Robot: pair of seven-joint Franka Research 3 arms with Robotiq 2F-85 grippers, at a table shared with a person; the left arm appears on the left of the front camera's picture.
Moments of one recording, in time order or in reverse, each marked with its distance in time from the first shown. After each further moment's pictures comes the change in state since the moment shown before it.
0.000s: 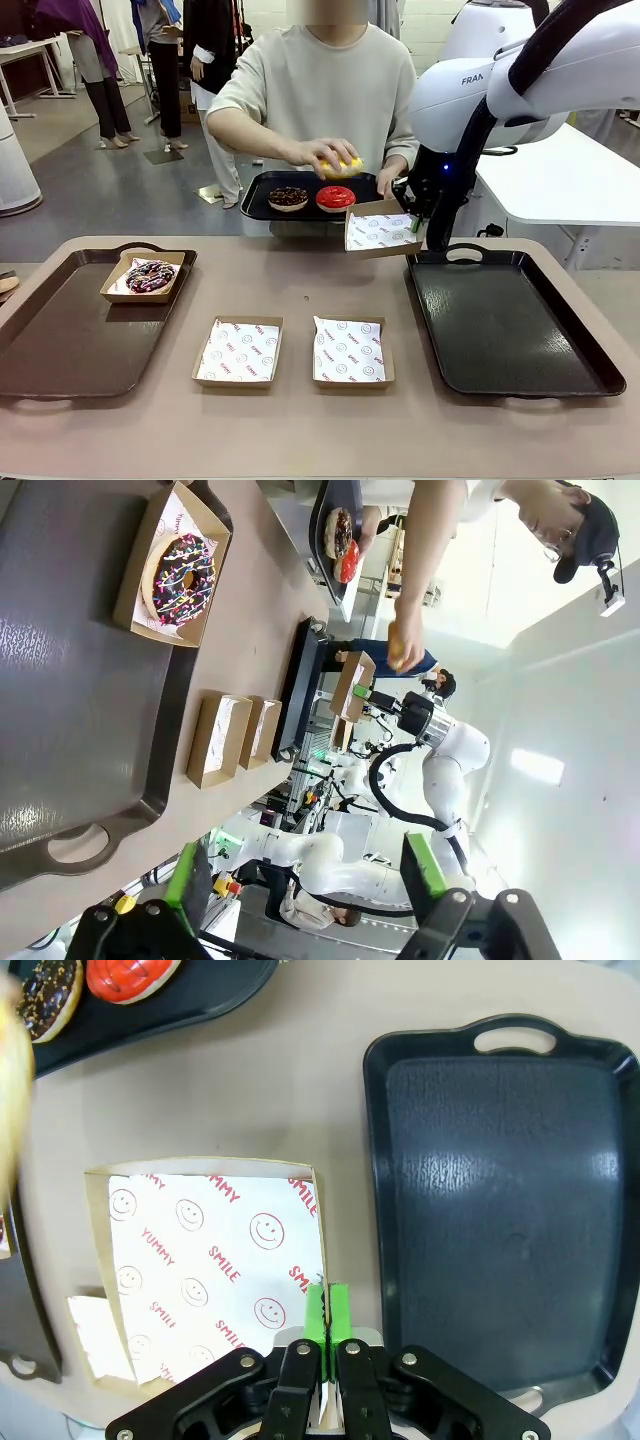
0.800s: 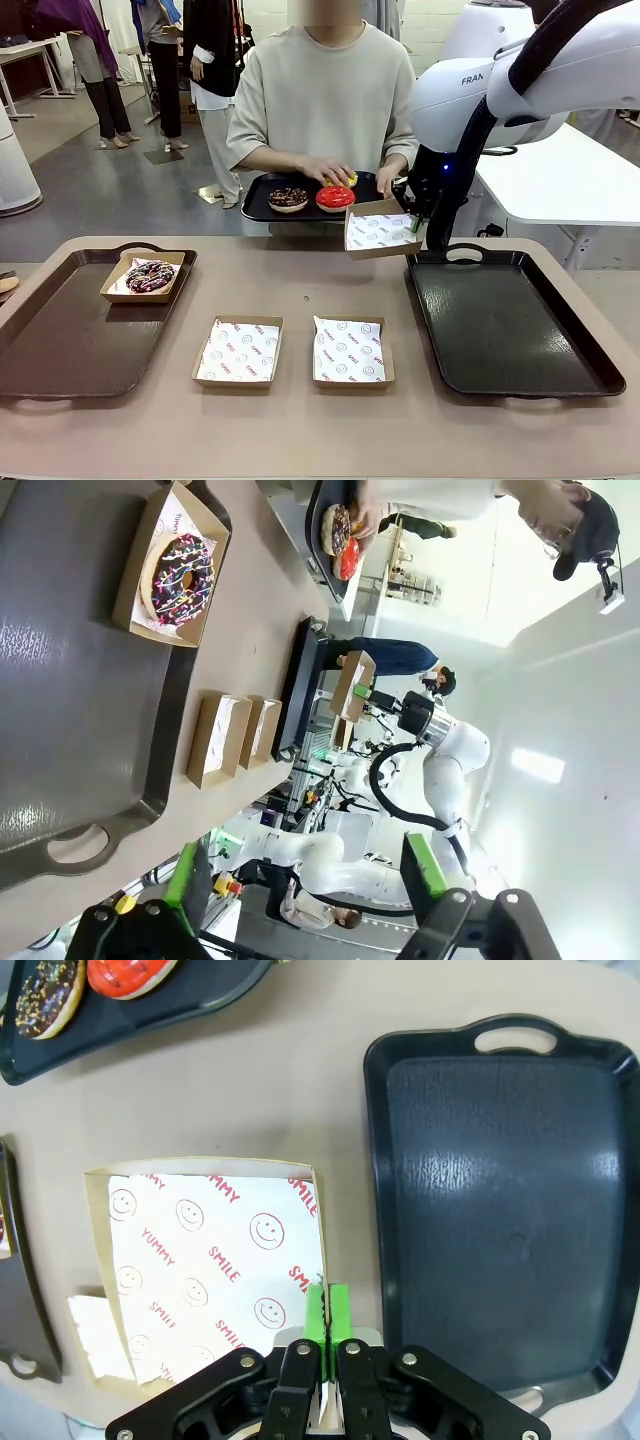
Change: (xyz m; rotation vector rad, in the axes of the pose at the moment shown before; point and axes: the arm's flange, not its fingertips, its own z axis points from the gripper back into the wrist) left arm 0.000 -0.001 0.000 0.001 0.001 -0.001; right arm 0.000 0.000 0.000 0.001 0.000 0.000
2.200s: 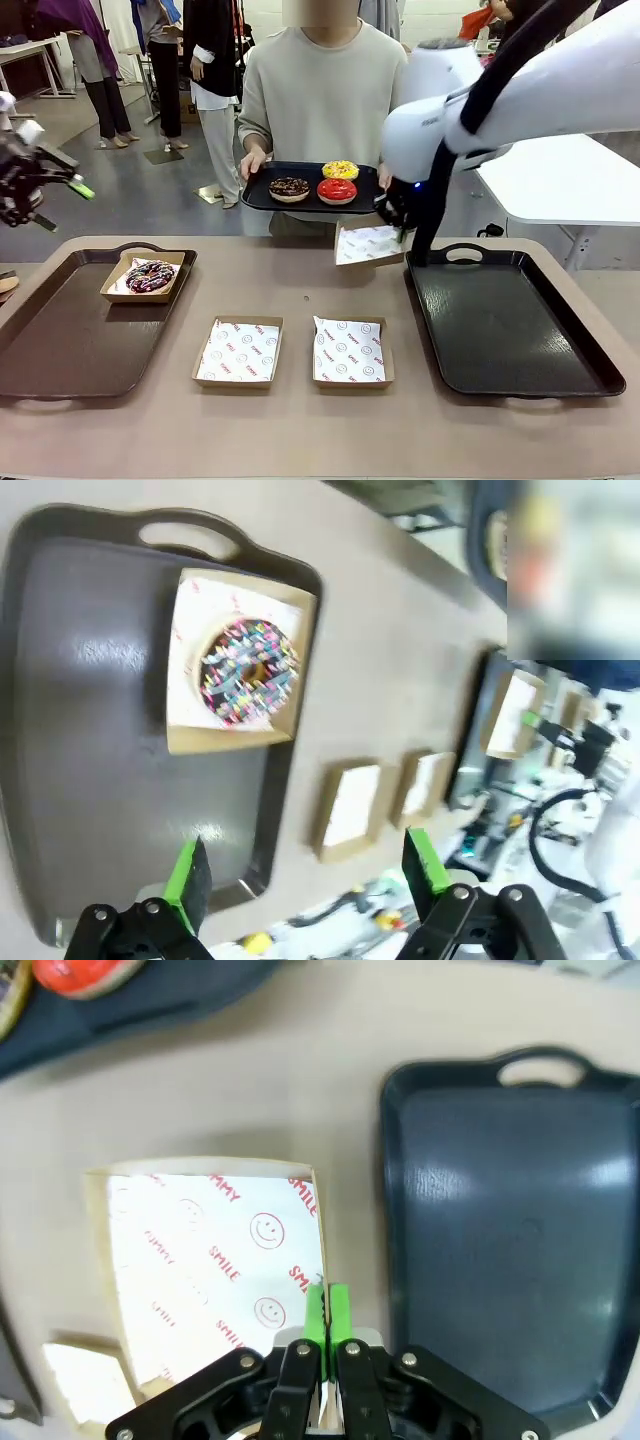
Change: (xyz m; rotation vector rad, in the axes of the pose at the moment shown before) left arm 0.058 -0.108 -0.130 0.572 -0.033 -0.163; right arm 0.019 0.021 -0.040 -0.078 -0.011 0.012
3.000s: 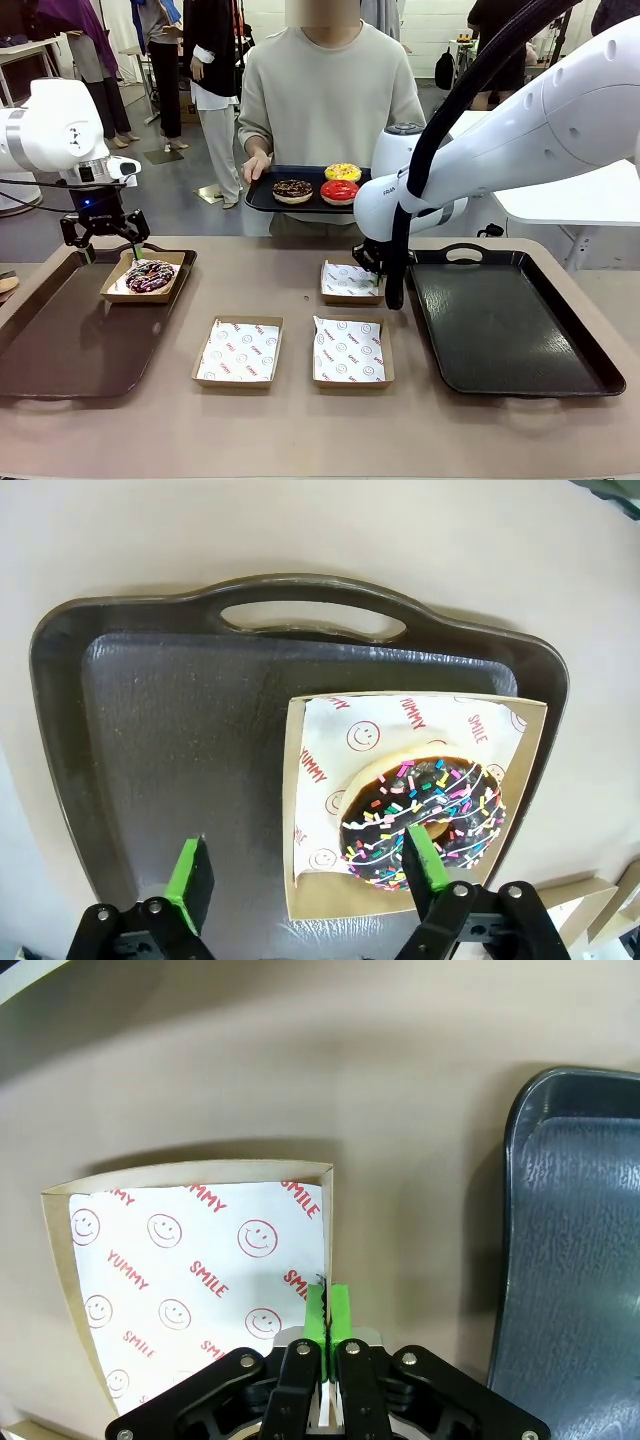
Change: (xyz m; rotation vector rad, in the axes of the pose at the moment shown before) left arm 0.080 -0.029 -0.166 0.695 0.079 -0.097; right arm 0.015 0.035 -0.149 0.004 0.080 0.000
